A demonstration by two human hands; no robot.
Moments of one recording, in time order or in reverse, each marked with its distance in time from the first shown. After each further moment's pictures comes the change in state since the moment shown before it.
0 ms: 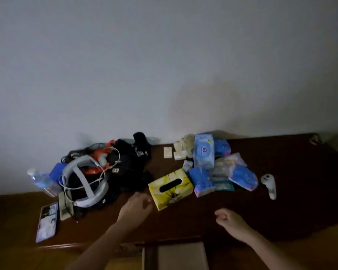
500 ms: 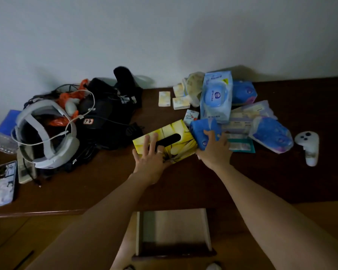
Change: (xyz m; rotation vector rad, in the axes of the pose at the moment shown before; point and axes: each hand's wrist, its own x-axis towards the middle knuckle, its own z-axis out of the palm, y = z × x) left_hand 0.150 -0.001 0.170 0.365 -0.082 0.085; right_hand 0.219 -0.027 0.053 -0.265 0.391 -0.083
